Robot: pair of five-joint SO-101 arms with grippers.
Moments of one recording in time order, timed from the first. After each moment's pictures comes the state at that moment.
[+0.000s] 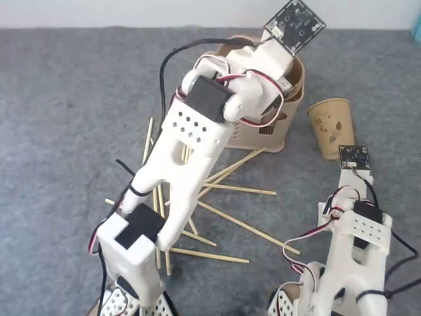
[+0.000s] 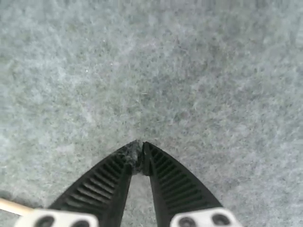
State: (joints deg) left arm 29.9 16.0 -43.4 80.7 -9.9; right arm 20.8 -40.1 70.2 52.1 19.6
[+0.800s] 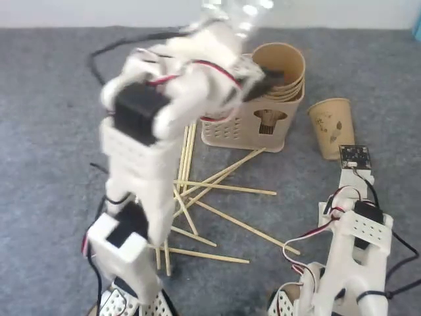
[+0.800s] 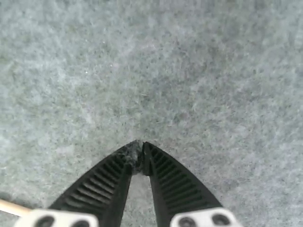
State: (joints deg) left arm 23.6 14.0 -72.0 98.8 -9.9; right arm 20.8 -40.1 70.2 52.0 19.6
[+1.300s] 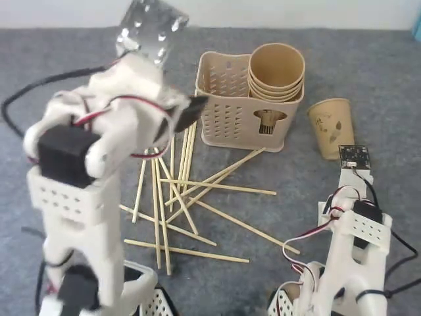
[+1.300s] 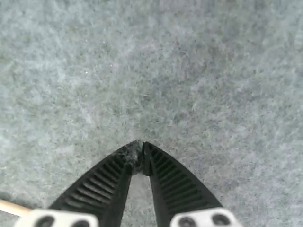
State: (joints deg) left arm 11.0 -17.8 -29.1 98.8 -9.7; right arm 20.8 -40.1 70.2 52.0 19.6
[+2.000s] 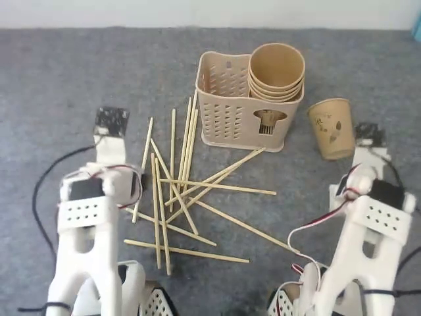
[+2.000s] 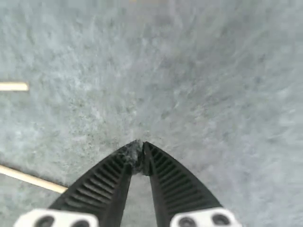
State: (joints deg) left arm -15.3 -39.9 60.0 56.7 -9.6; right arm 20.8 -40.1 47.4 73.4 19.8
